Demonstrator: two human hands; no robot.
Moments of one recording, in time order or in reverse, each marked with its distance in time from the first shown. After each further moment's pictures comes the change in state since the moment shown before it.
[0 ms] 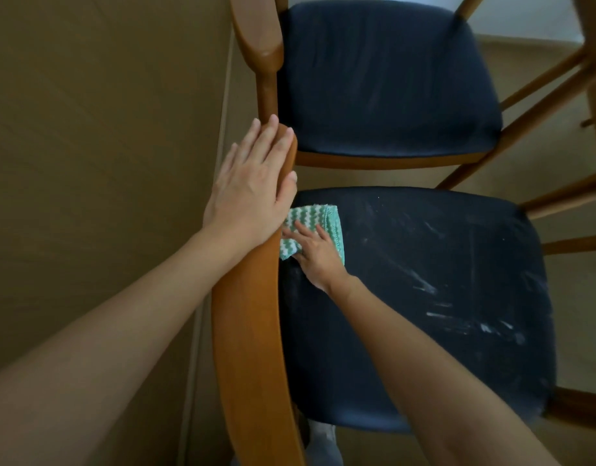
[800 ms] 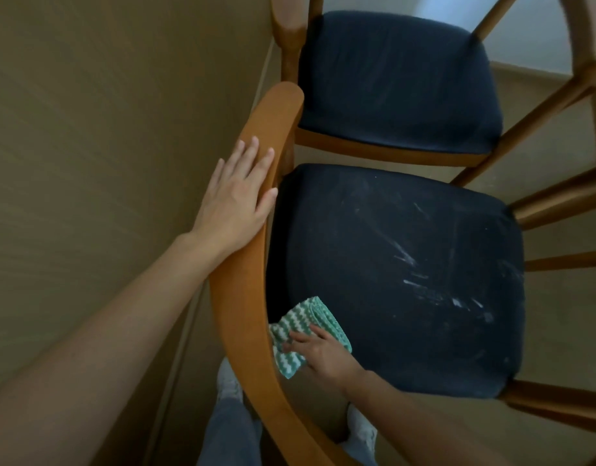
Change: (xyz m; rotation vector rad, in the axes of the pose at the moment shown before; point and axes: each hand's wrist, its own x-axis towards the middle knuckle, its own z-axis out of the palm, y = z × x) left_hand -0.112 0.032 0.001 0.027 -0.038 -0.192; right_hand -0.223 0.006 0.050 -0.111 -0.514 -0.306
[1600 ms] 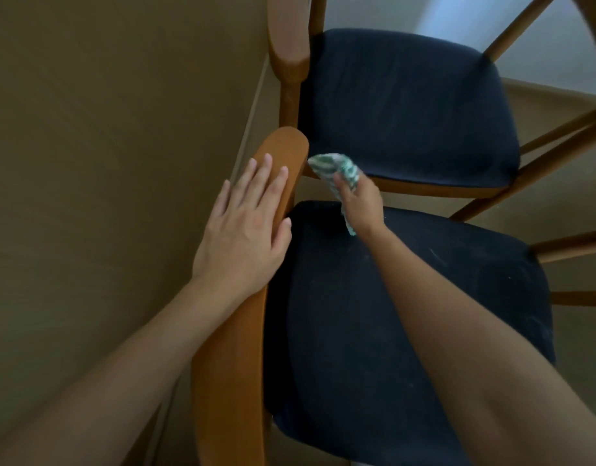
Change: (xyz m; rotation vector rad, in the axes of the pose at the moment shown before) left_hand 0.057 0.000 0.001 0.013 0.061 0.020; right_hand 0.148 0.100 -0.248 0.597 0.929 0.393
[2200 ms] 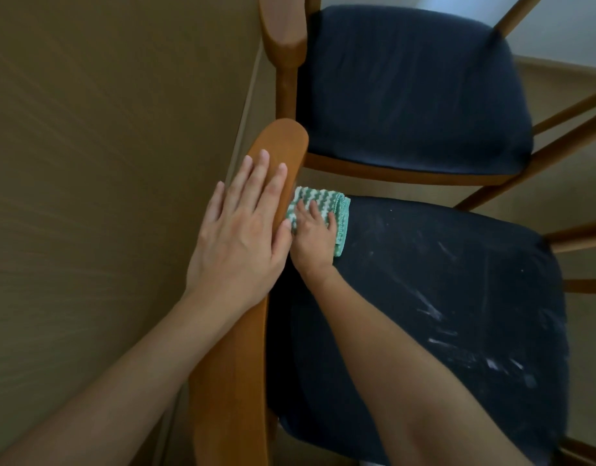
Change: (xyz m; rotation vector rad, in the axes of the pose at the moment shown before) left_hand 0.002 0.000 0.007 0.044 0.046 0.008; right_hand -0.041 0.022 0.089 -0.710 -0.179 -0.101
